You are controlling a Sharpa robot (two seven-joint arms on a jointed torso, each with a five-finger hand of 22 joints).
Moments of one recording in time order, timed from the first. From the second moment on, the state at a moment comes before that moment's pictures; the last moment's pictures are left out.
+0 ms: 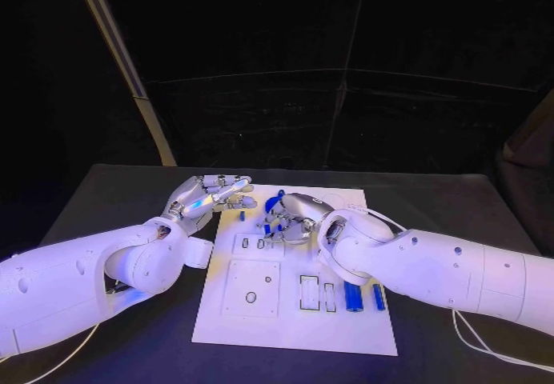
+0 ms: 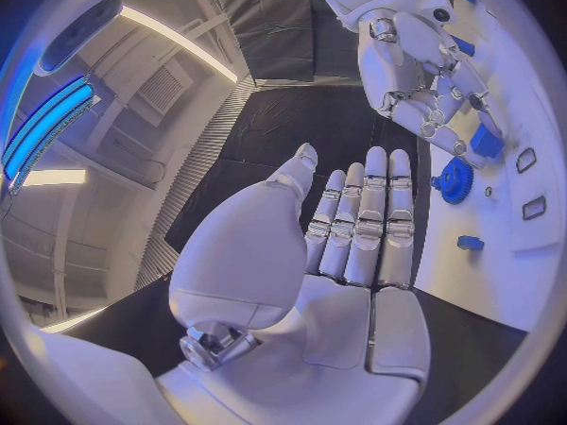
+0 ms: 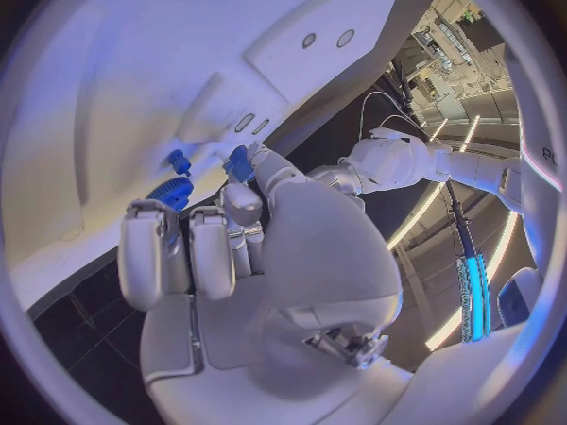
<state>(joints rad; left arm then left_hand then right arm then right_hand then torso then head) 1.19 -0.93 -0.08 1.63 0.04 -0.26 0.51 1.36 -0.02 0.11 0.04 0.04 0.99 0.21 0.09 0.07 1.06 0.16 0.10 0.07 1.15 0.11 0.17 0.13 0.18 0.96 0.22 0.28 0.10 1.16 -0.55 -0.02 1.46 -1.38 -0.36 -0.18 1.38 -0.02 0.22 0.04 0.18 1.05 0.12 0.14 0.07 1.30 0.03 1.08 1.09 1.47 -0.03 1.45 1.31 0.05 1.43 0.08 1.48 1.31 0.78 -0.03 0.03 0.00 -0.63</state>
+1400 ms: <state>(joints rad) 1.19 -0.93 -0.08 1.63 0.05 -0.26 0.51 1.36 -0.02 0.11 0.04 0.04 0.99 0.21 0.09 0.07 1.06 0.16 0.10 0.07 1.15 0.11 0.17 0.13 0.18 0.96 0.22 0.28 0.10 1.15 -0.54 -0.02 1.47 -1.49 -0.27 -0.26 1.32 -0.06 0.23 0.05 0.18 1.01 0.14 0.10 0.06 1.26 0.05 1.00 1.02 1.47 -0.03 1.45 1.31 0.05 1.43 0.09 1.48 1.31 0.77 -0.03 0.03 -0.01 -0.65</state>
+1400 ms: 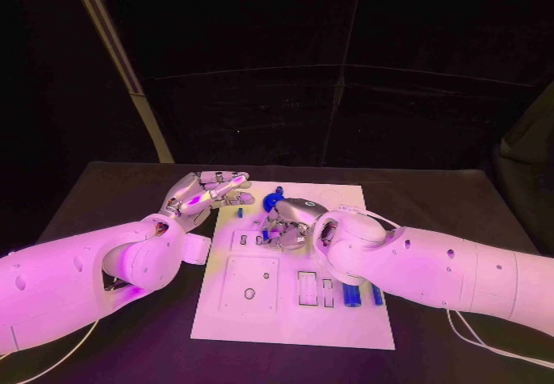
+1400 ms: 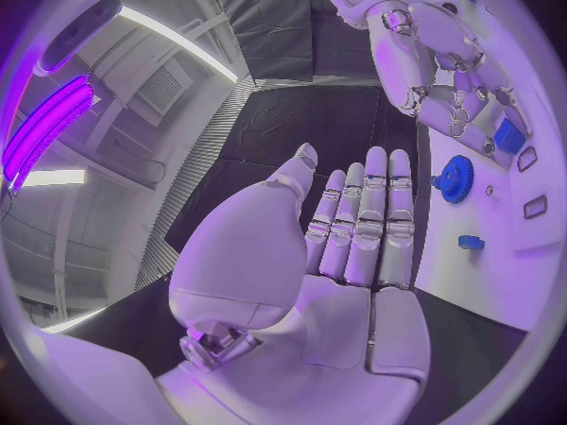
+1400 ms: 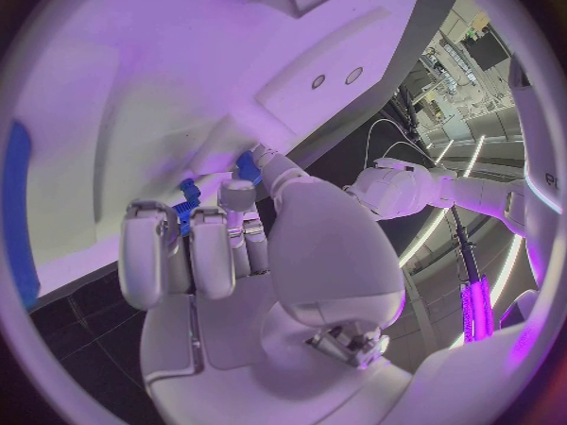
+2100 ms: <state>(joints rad) 1.19 -0.92 -0.08 1.62 0.05 -0.26 0.51 1.36 -0.02 0.12 0.04 0.04 0.99 0.21 0.09 0.07 1.06 0.16 0.10 0.07 1.15 0.11 0.17 0.13 0.18 0.96 0.22 0.28 0.10 1.14 -0.55 -0.02 1.50 -1.52 -0.29 -0.32 1.23 -0.12 0.15 0.10 0.17 0.98 0.15 0.10 0.07 1.24 0.06 0.99 1.00 1.47 -0.02 1.43 1.31 0.05 1.42 0.09 1.48 1.31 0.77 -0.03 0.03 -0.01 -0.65</state>
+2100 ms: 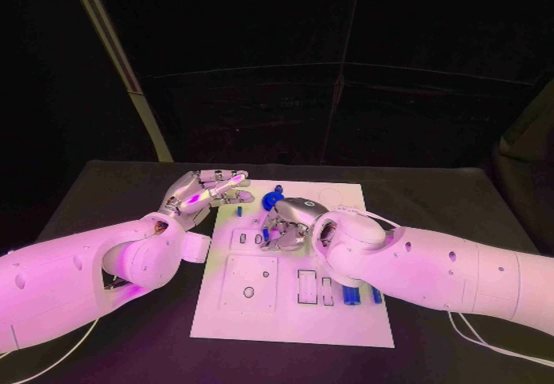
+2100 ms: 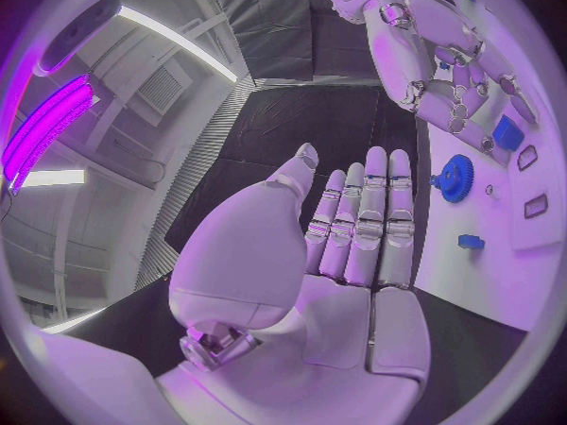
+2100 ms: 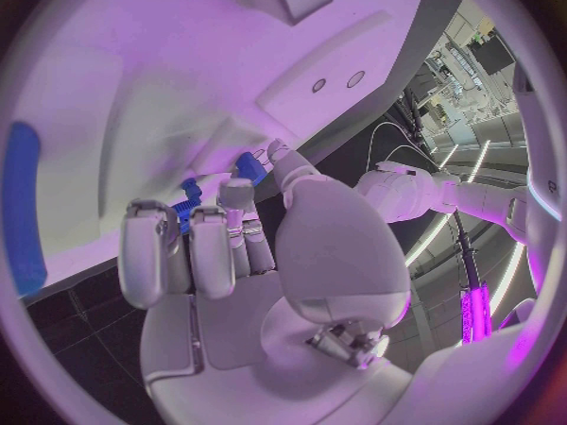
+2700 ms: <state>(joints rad) 1.19 -0.92 -0.08 1.61 0.04 -0.26 0.50 1.34 0.00 0.12 0.03 0.05 1.03 0.19 0.09 0.07 1.12 0.13 0.10 0.07 1.32 0.06 0.23 0.18 0.18 1.08 0.17 0.34 0.12 1.14 -0.60 -0.03 1.55 -1.51 -0.45 -0.23 1.24 -0.11 0.03 0.15 0.18 0.90 0.17 0.07 0.07 1.20 0.08 0.95 0.95 1.46 -0.01 1.40 1.29 0.05 1.40 0.11 1.46 1.30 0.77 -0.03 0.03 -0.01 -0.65</state>
